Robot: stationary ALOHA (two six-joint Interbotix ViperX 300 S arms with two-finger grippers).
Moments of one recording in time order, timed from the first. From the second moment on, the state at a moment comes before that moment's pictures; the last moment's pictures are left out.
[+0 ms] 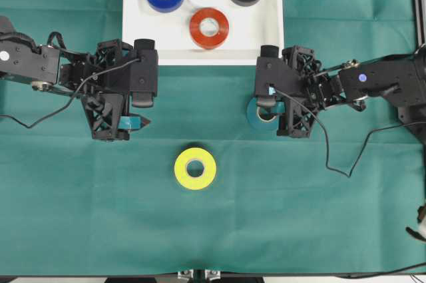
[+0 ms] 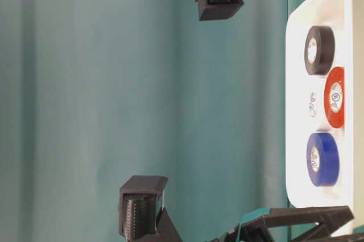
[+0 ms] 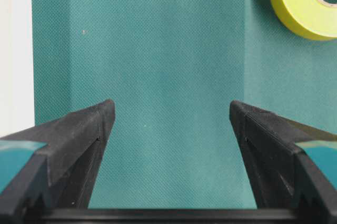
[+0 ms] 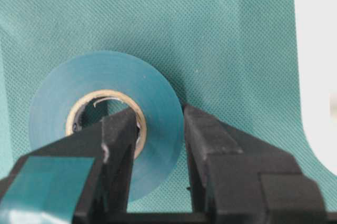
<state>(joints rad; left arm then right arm) -0.06 -0.09 0.73 -0.03 0.32 -0.04 0.06 -0.01 0.86 -0.38 0.19 0.67</state>
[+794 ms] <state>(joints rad) -0.09 -0.10 0.73 -0.03 0.32 -0.04 -0.07 -0.12 0.75 -0.50 0.03 0.66</state>
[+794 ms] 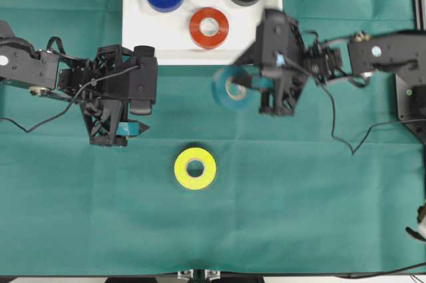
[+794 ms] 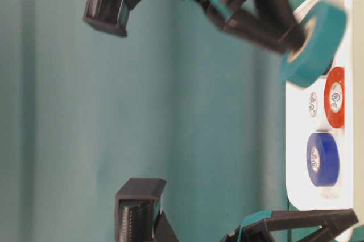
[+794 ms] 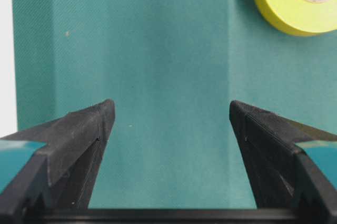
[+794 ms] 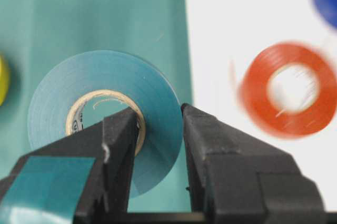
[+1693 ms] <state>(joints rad) -0.14 -0.10 0.73 -0.03 0.32 -0.04 -0.31 0.19 0.50 -0.58 -0.18 0.66</state>
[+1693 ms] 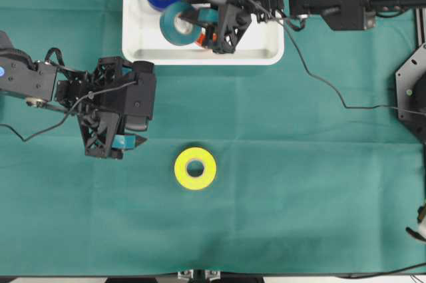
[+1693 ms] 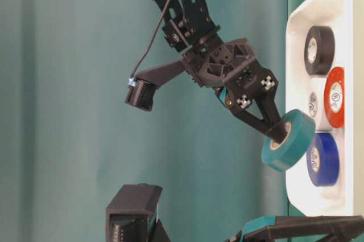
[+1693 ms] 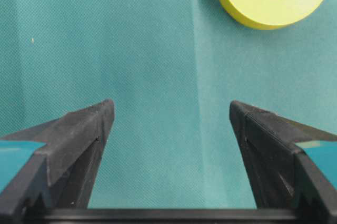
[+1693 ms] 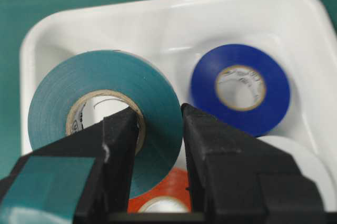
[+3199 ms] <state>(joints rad) -0.14 -0.10 0.73 -0.03 0.31 -0.04 -0.34 0.34 0.44 -0.58 -0.21 0.66</state>
